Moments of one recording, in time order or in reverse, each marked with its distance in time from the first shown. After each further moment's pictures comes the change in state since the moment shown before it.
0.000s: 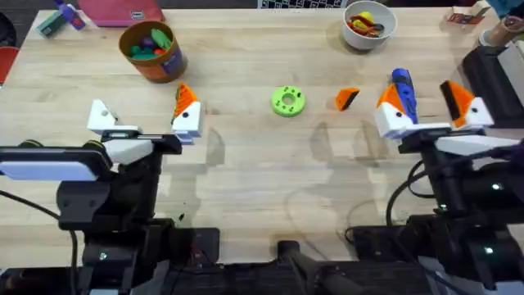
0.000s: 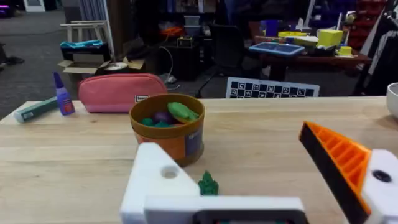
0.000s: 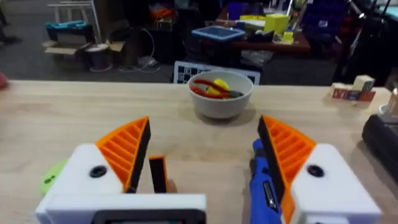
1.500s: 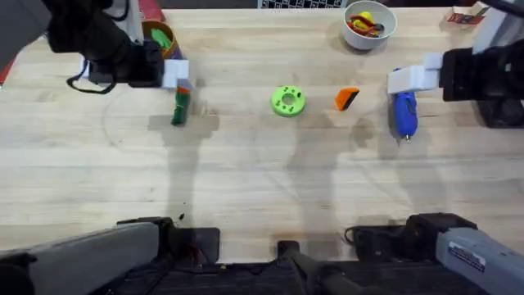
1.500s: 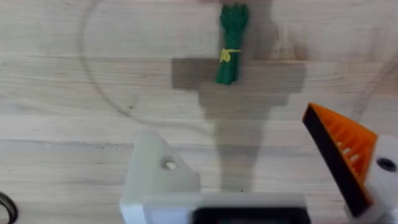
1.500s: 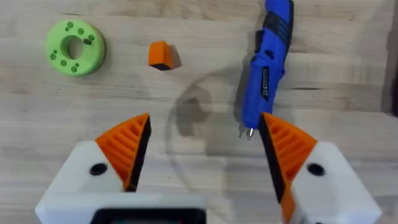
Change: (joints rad) left arm 0.056 1.408 1.263 -1.194 -0.021 0.024; right arm 0.000 1.069 1.134 -1.123 0.003 -0.012
